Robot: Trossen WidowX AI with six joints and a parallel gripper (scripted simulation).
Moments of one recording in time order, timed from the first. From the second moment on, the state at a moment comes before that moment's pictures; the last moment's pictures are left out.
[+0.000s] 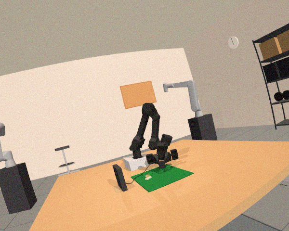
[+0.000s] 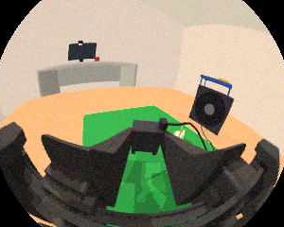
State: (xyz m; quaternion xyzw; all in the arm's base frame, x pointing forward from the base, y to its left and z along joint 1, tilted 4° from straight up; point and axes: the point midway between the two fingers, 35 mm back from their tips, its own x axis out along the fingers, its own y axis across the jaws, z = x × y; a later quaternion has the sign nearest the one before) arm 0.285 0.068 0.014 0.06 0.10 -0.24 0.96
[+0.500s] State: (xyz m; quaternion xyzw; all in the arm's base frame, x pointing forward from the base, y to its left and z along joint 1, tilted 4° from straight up) arm 0.285 0.069 0.002 0.06 0.10 -0.24 0.96
